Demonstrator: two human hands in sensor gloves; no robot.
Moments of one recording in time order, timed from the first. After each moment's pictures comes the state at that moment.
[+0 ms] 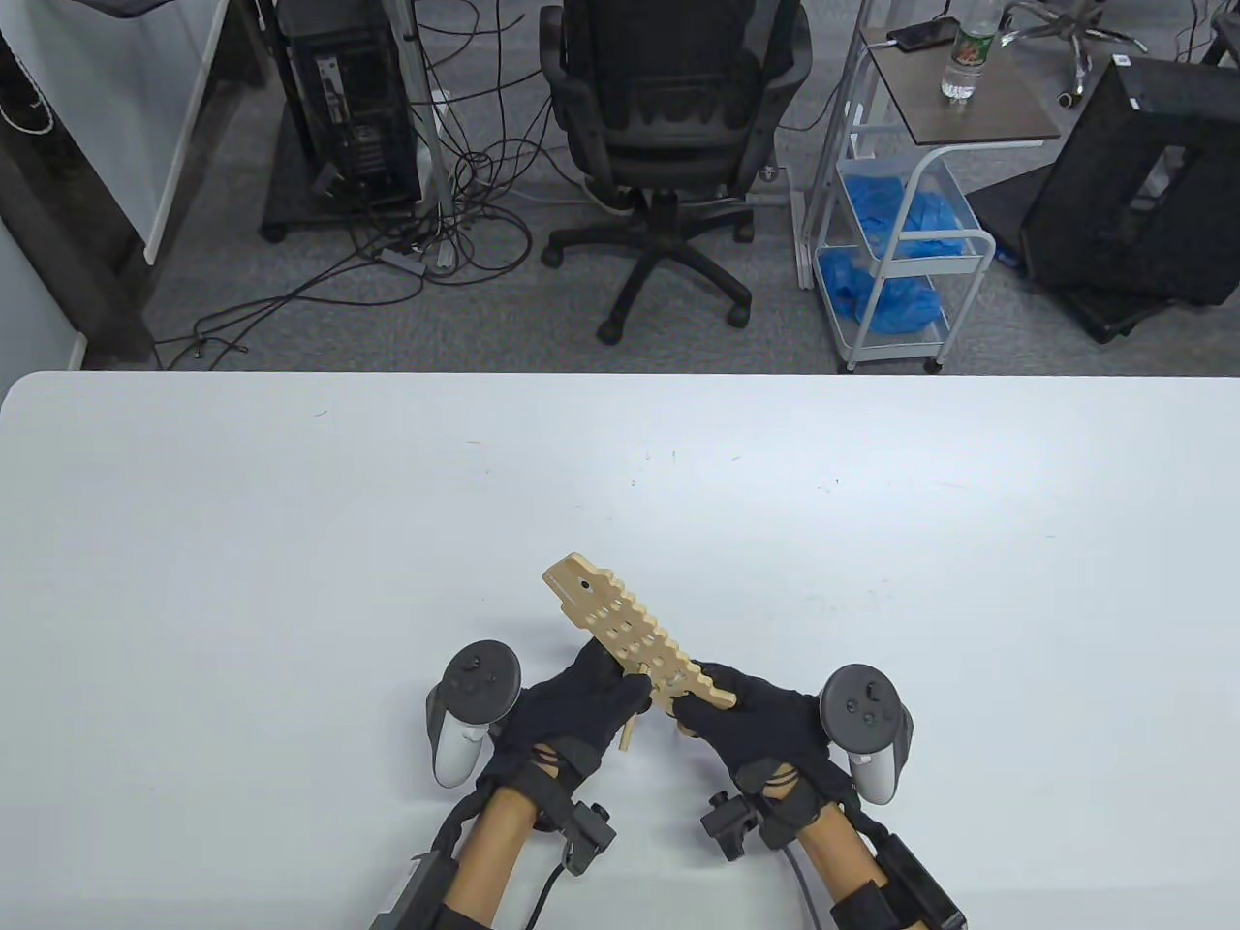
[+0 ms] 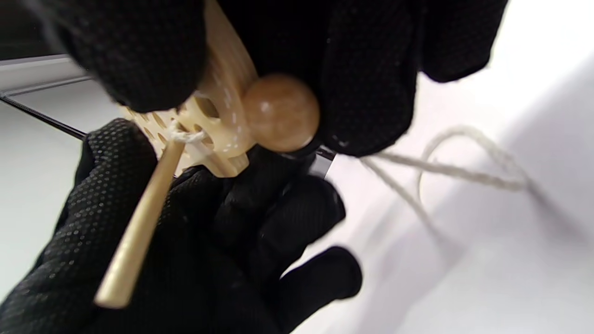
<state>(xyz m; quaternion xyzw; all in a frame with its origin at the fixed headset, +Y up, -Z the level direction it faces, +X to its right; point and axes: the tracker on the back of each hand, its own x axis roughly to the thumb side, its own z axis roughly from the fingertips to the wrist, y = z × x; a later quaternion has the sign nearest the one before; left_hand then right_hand) -0.120 -0.752 -0.271 -0.12 -0.13 0.53 0.83 0.136 -0.754 -0.261 0.11 -0.03 0.80 0.59</state>
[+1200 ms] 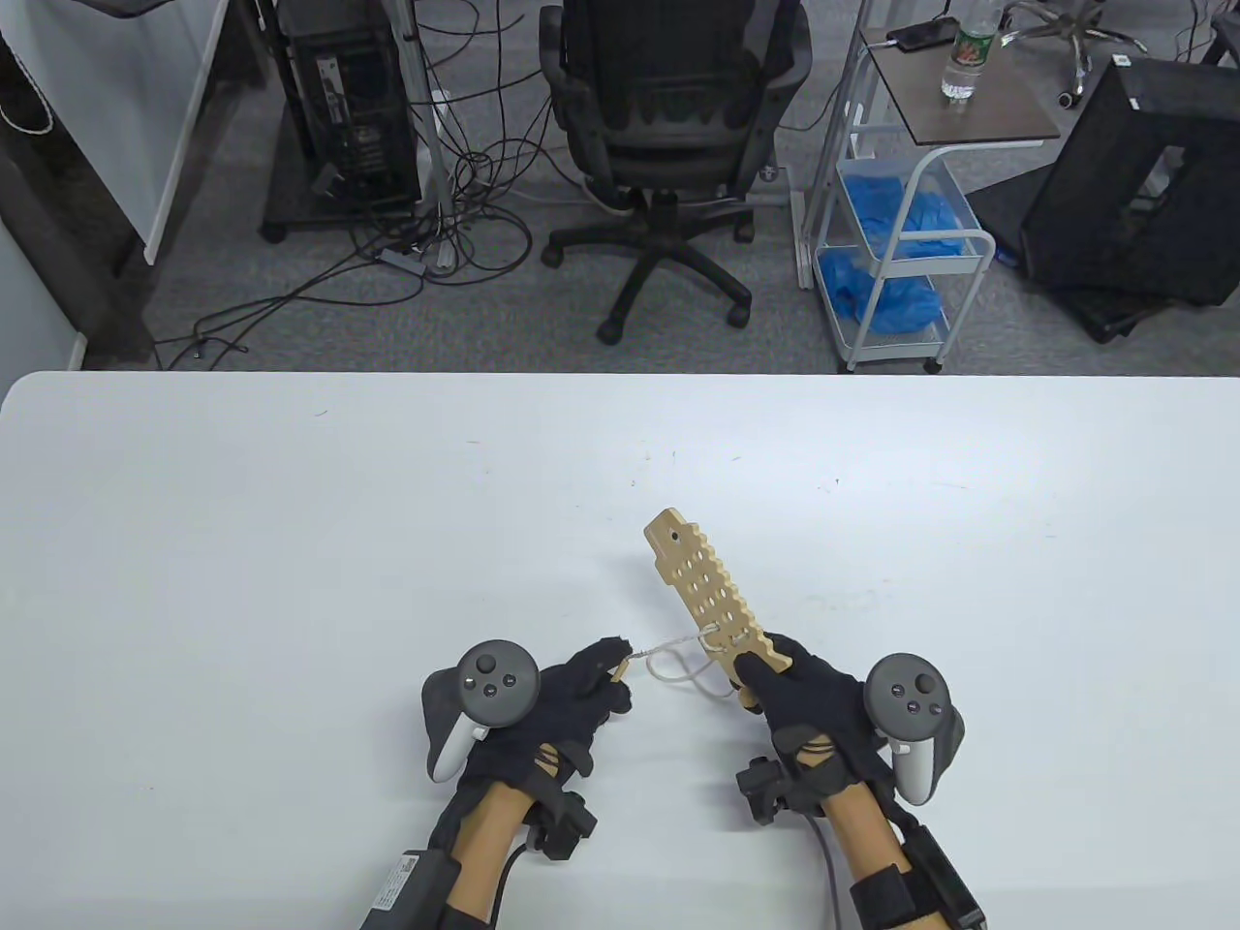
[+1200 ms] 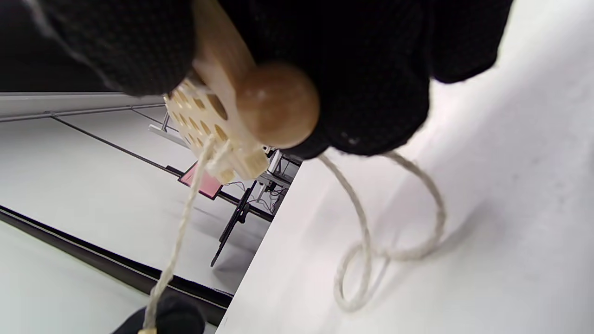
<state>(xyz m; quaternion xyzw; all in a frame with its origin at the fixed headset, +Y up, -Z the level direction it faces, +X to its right) -0.137 -0.756 -0.278 -0.08 -0.09 0.40 0.91 0.187 -0.769 -0.272 -0.05 -0.06 0.82 0.57</state>
